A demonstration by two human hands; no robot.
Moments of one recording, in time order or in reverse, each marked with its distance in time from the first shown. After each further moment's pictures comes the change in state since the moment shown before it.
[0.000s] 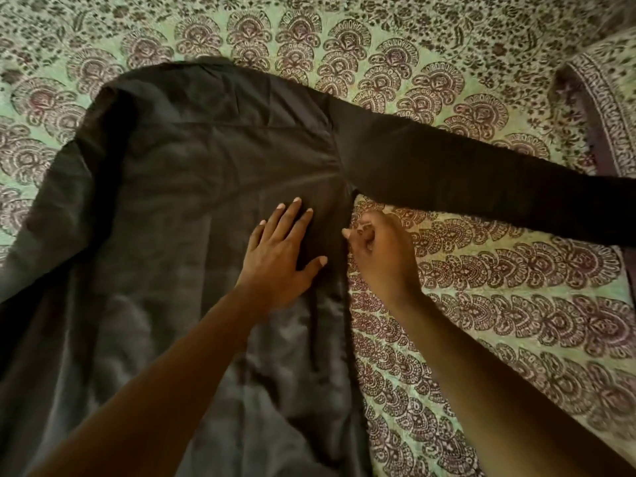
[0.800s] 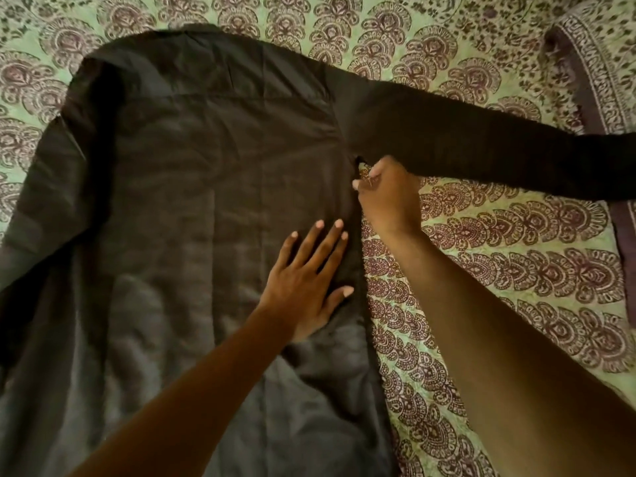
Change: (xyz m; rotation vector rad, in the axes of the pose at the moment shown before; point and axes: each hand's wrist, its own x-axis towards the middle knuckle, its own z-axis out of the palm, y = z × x) left_hand -0.067 0.010 0.041 0.253 -0.005 0.328; right_hand 0.029 -0.025 0.001 -0.077 0.115 0.195
